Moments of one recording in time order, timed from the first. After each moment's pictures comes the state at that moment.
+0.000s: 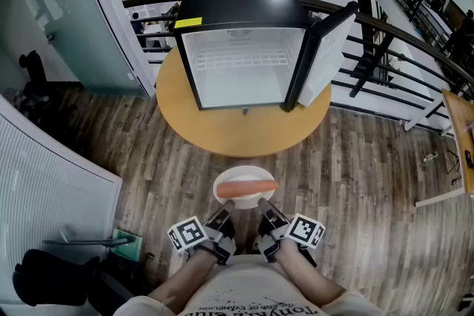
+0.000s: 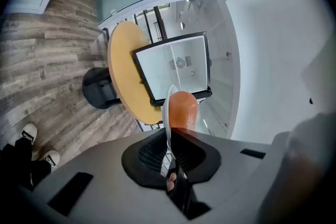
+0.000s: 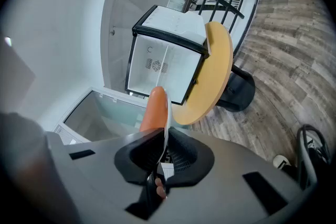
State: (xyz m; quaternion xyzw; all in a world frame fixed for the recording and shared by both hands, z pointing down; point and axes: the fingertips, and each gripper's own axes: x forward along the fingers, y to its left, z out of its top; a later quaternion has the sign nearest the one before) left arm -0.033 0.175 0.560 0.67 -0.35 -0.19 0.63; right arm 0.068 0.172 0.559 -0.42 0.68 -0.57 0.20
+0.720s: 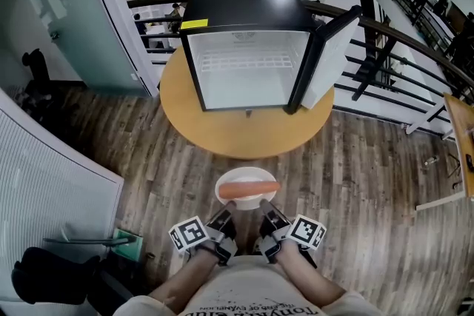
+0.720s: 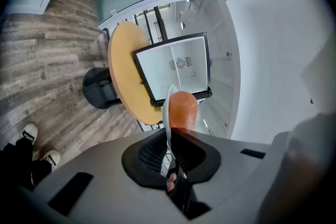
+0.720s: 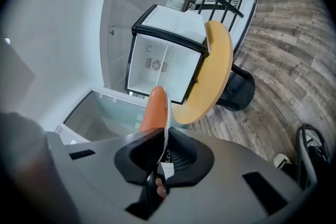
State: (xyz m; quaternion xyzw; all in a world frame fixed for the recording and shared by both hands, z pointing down) left arm -0.038 0.175 0.560 0.68 -0.35 -0.18 0.62; right arm 0.065 0.173 0.558 -0.42 0.67 -0.58 0.20
